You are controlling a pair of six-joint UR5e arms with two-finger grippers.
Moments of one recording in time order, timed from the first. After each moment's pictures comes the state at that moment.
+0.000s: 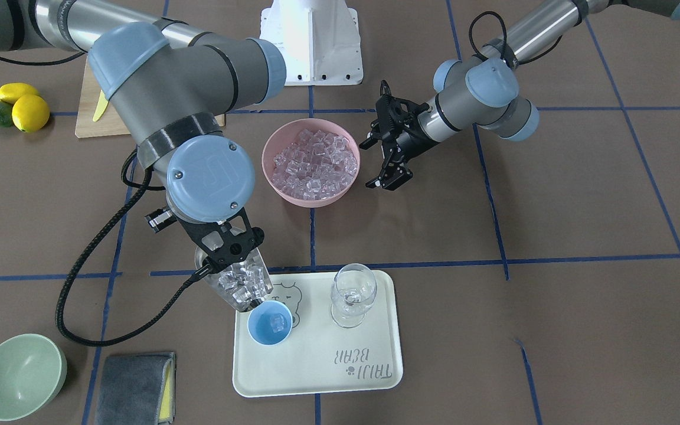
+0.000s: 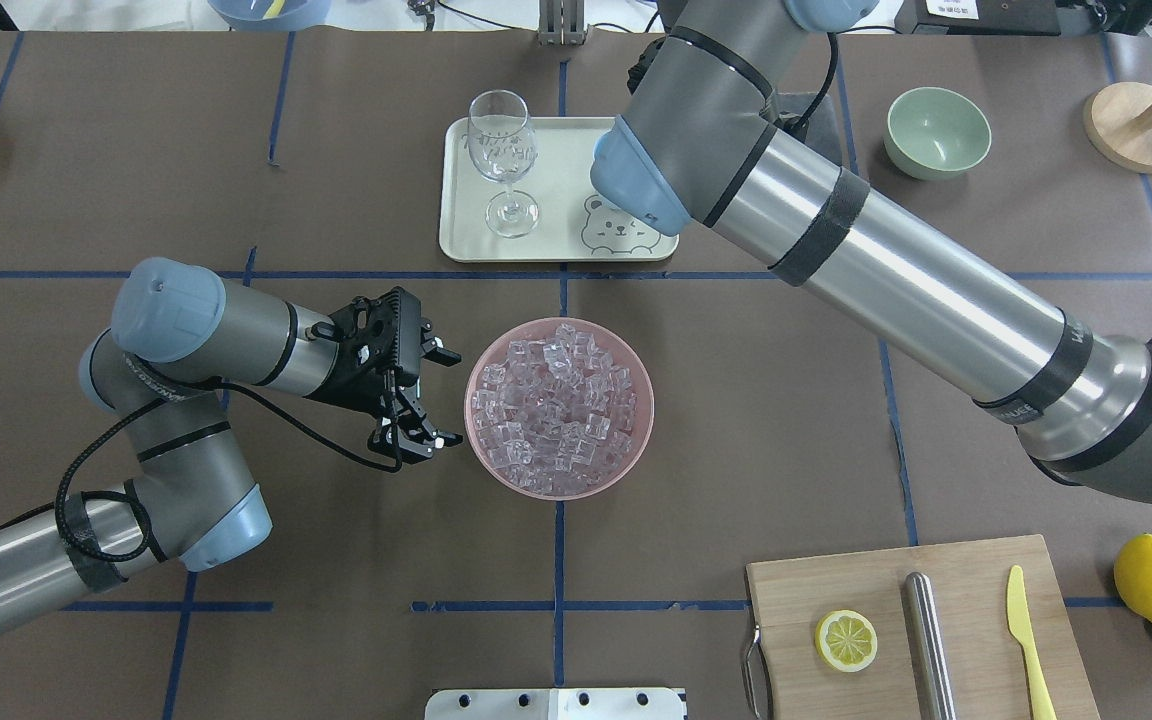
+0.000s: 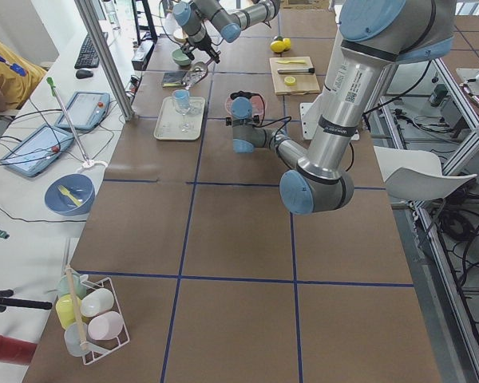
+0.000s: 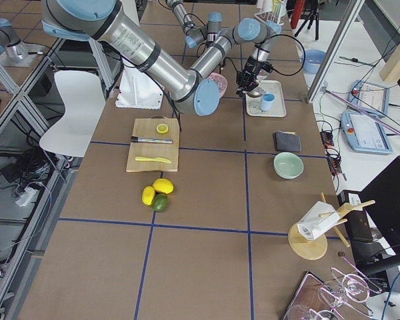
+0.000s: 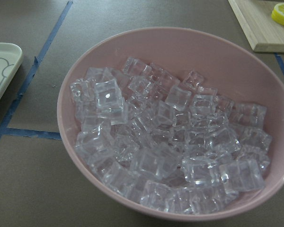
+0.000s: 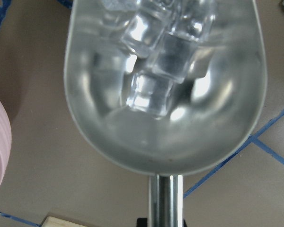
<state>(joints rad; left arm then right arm) -0.58 -2.01 -1.51 -2.62 -2.12 0.00 0.84 -0.51 1.28 -2.39 2.08 -0.06</state>
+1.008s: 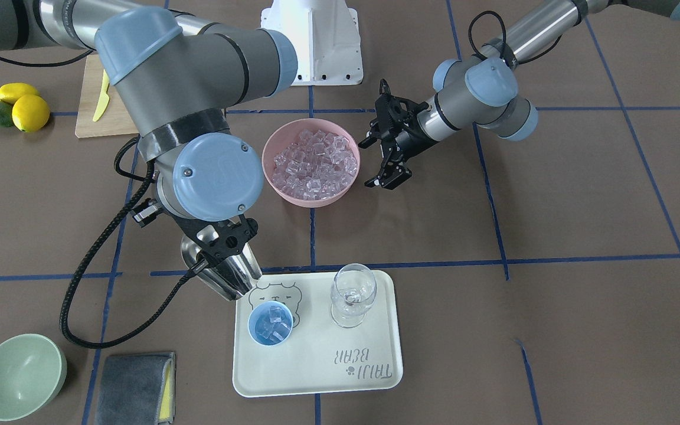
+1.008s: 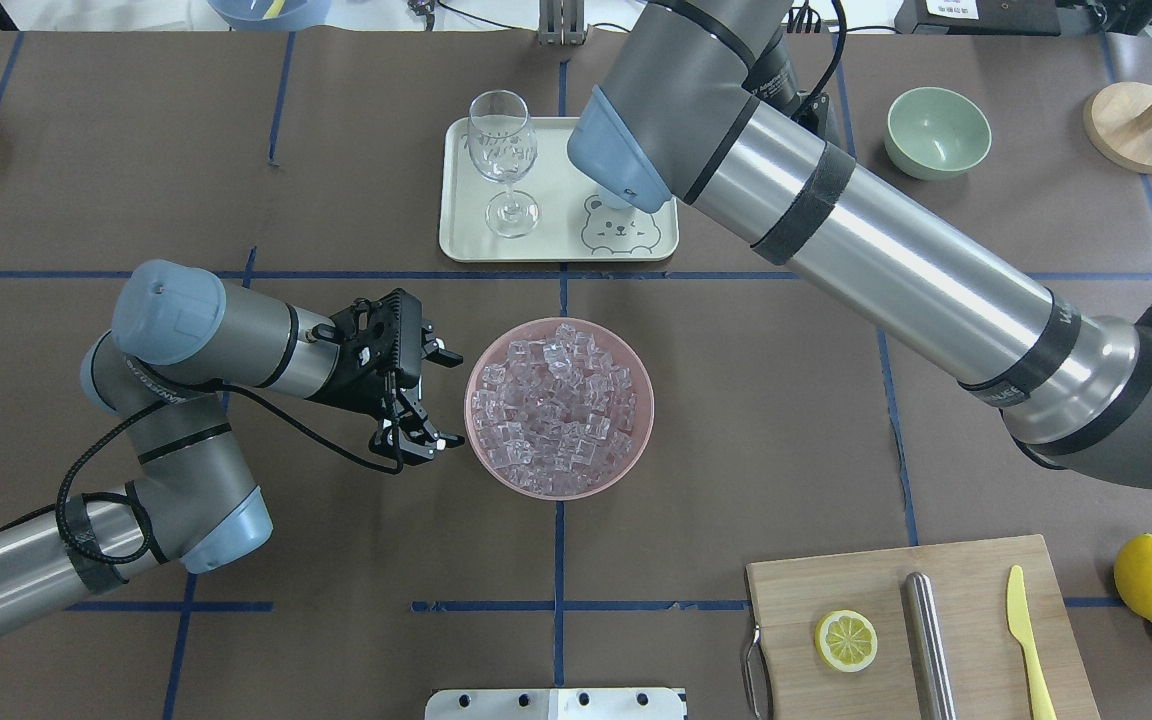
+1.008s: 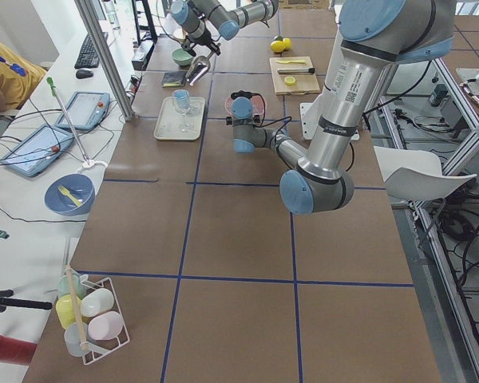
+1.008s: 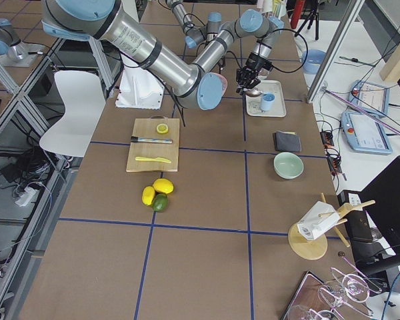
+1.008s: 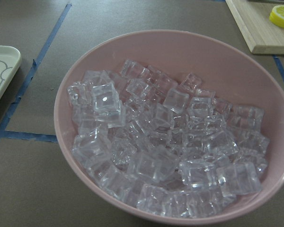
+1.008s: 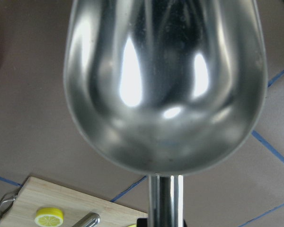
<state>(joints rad) -0.58 -2.01 -1.51 -2.63 -2.11 0.00 0.85 -0.46 1.27 -2.52 2.01 -0.18</state>
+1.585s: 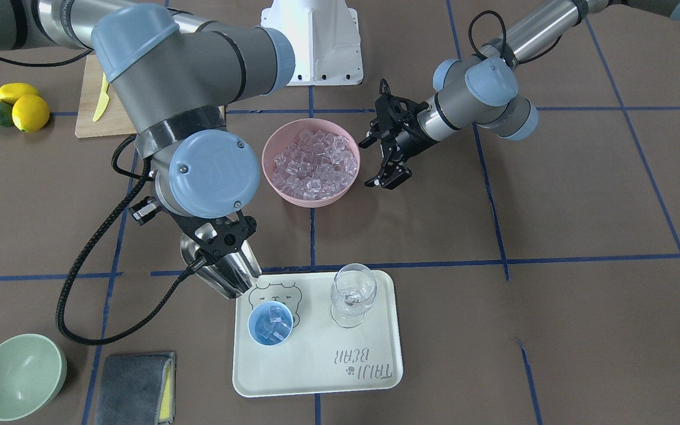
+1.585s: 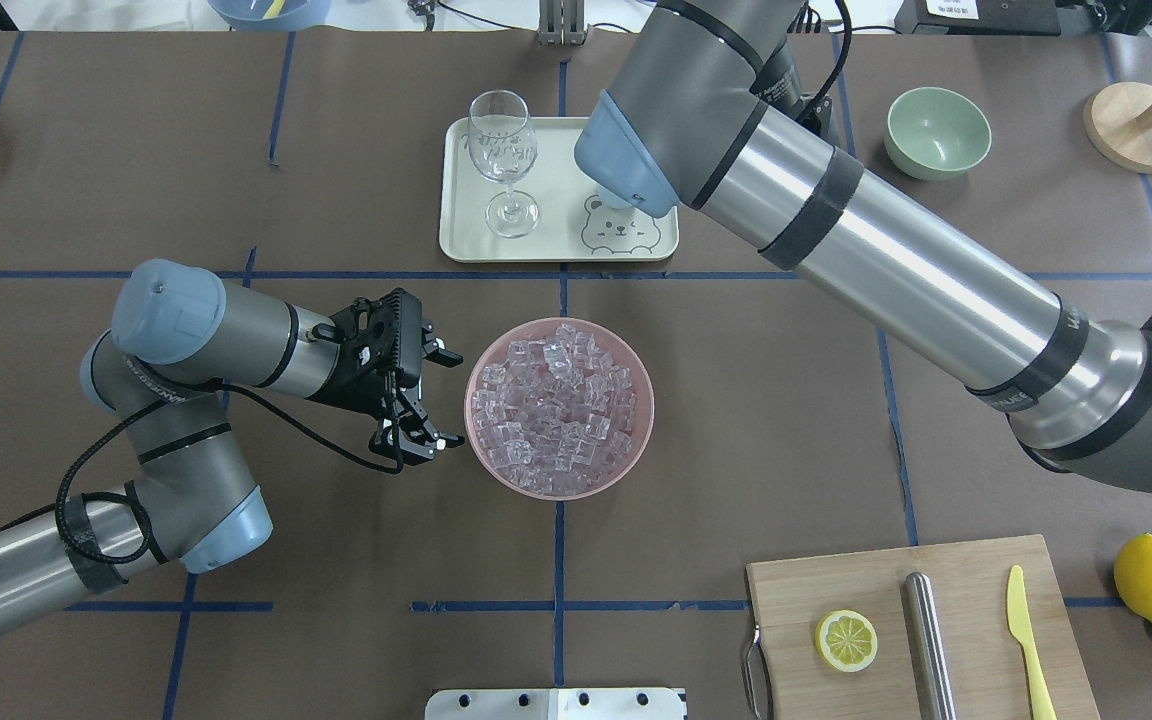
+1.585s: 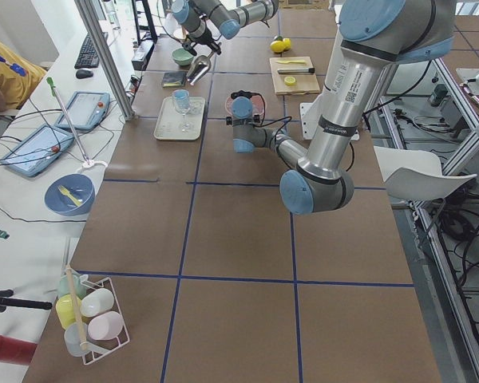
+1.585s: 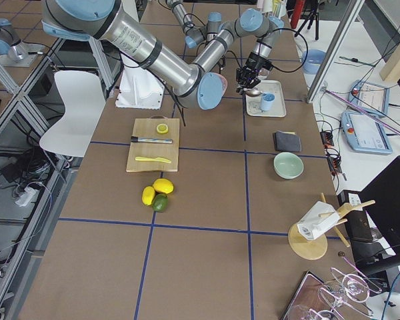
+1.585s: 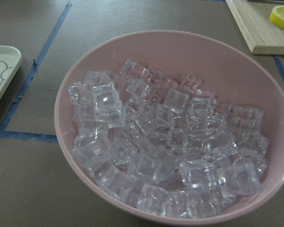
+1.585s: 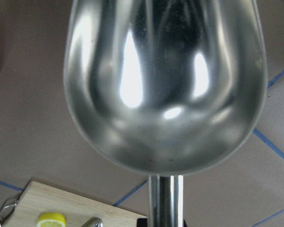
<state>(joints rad) -0.58 -2.01 -1.51 -2.62 -2.11 0.00 0.85 -0.51 1.34 -2.50 2.03 -0.12</state>
